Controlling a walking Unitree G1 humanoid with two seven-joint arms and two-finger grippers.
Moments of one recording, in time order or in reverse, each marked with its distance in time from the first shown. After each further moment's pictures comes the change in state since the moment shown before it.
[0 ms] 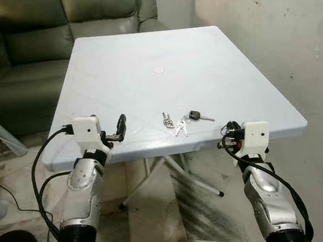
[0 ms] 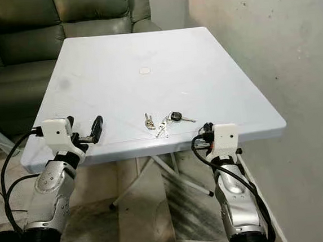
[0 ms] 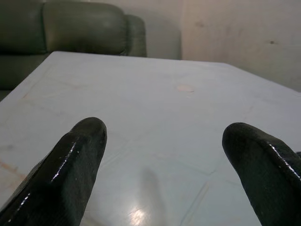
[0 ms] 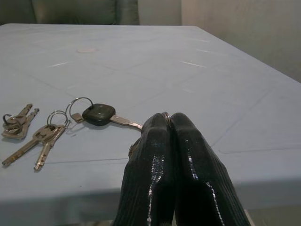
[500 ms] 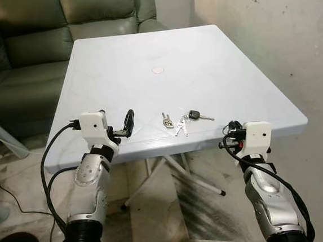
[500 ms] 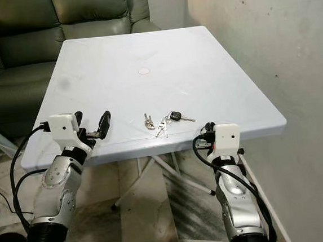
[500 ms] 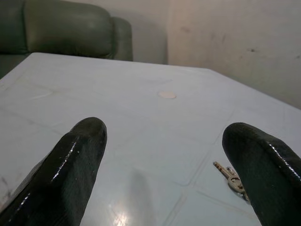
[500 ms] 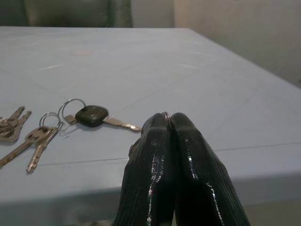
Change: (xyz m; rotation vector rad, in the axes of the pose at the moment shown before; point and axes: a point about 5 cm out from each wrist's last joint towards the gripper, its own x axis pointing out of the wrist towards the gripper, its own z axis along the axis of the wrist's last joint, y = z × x) left arm 0.005 -0.011 0.001 -0.062 -0.015 -0.026; right arm -0.001 -0.002 0.003 -0.022 -0.015 -0.002
